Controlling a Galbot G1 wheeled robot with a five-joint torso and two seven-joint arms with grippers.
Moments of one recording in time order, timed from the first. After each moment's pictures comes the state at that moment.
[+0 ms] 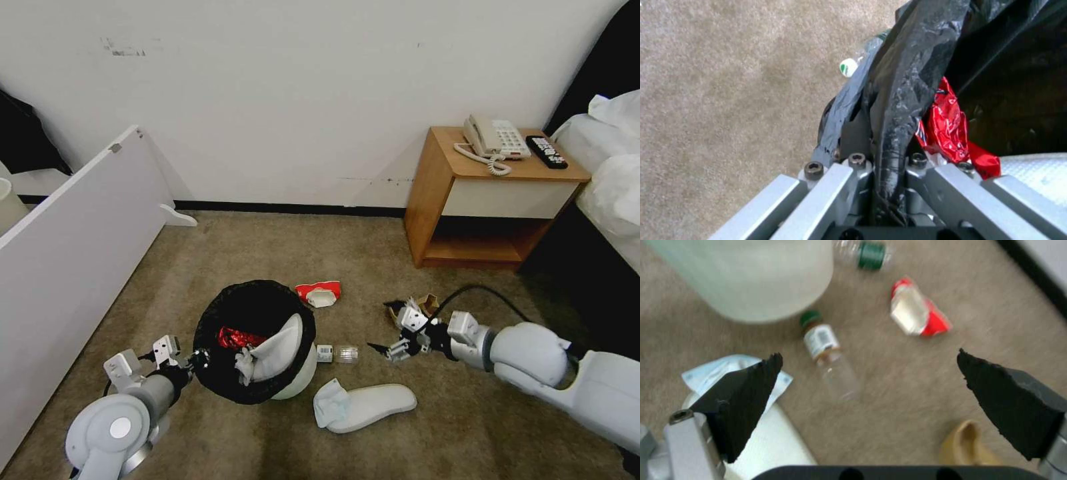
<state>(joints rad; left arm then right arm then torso) 1.46 -1.25 -0.69 -2.09 -1.17 0.70 -0.44 -0.60 0.44 -0.54 1.86 0.56 -0.19 -0.20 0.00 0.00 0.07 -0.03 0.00</state>
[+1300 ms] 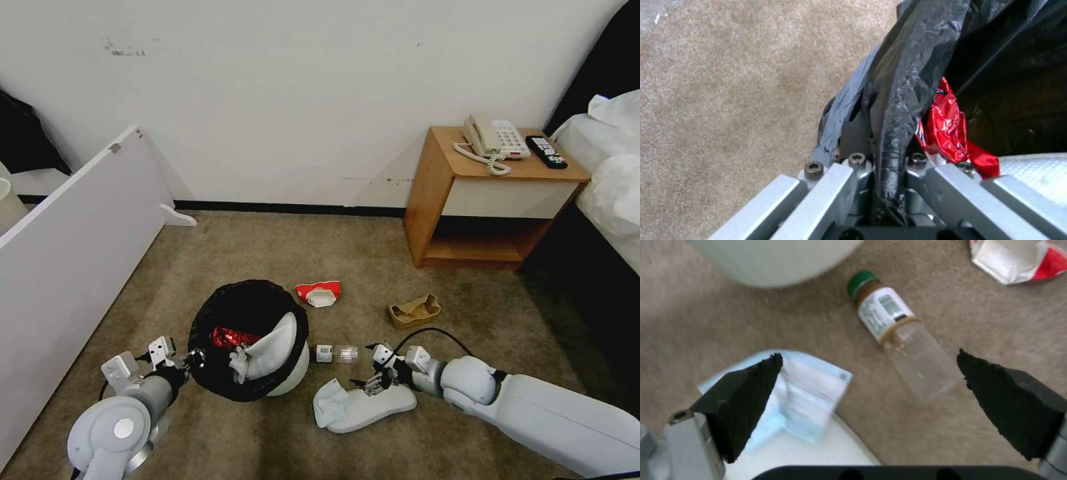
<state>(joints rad) 1.46 -1.28 -0.71 -2.07 -1.11 0.69 -0.42 -0.57 0.71 -0.72 1.55 0.68 -0.14 -0.16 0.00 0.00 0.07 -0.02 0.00</state>
